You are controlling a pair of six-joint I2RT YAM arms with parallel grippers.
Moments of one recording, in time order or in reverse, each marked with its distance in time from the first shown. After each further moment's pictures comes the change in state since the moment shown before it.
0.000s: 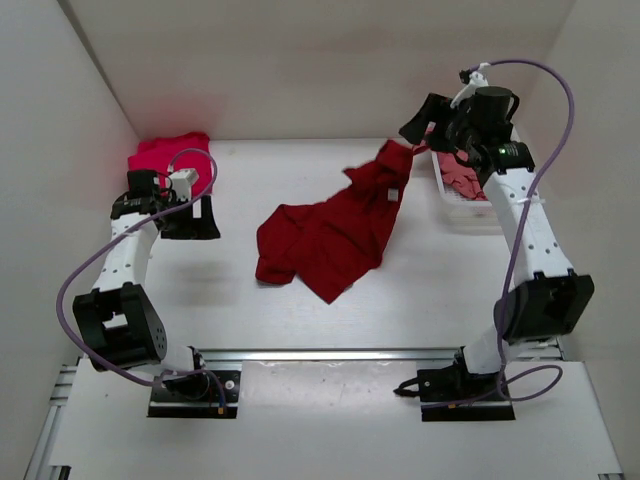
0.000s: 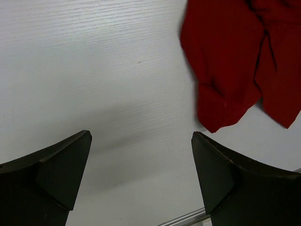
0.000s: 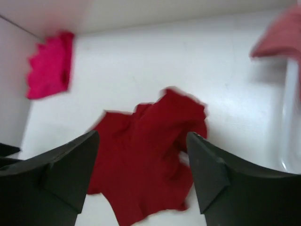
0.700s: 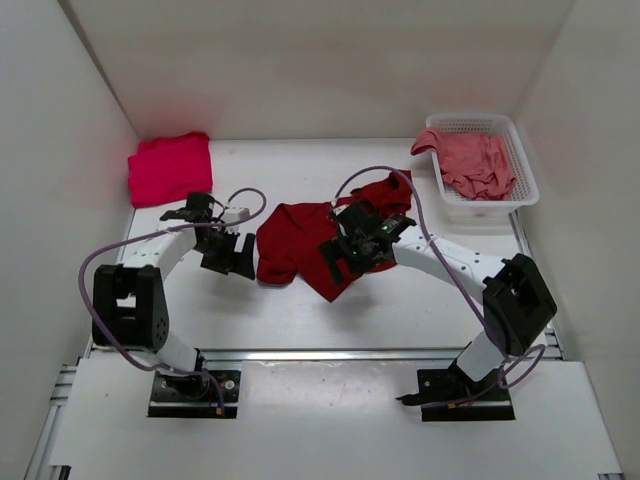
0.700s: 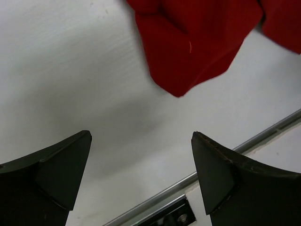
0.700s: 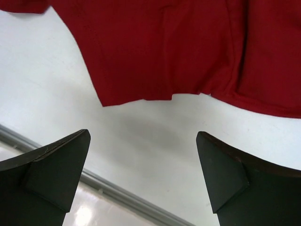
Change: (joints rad) left arm -0.277 0.077 -0.174 -0.054 -0.023 0.018; right arm 0.649 0.027 -0.489 -0.258 0.318 -0.139
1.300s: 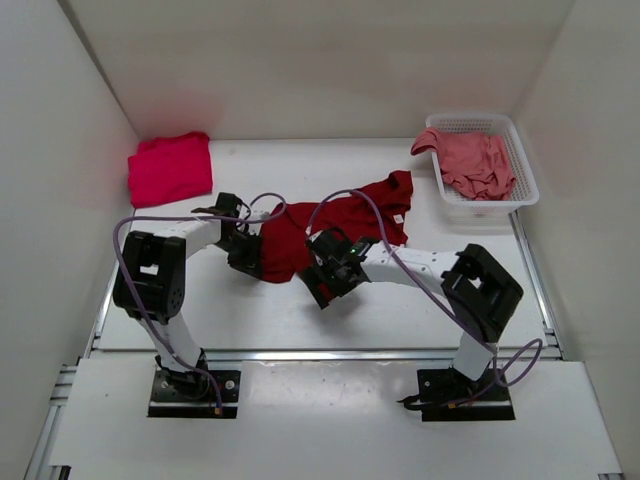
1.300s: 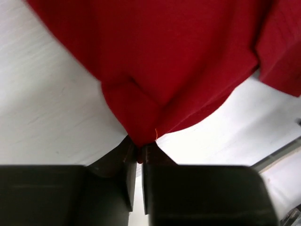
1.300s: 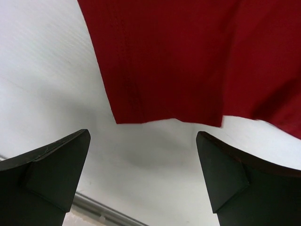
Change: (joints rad) left arm -0.122 0.244 0.048 0.166 -0.016 -0.161; right arm 0.141 0.150 -0.067 0.151 0.071 0.032
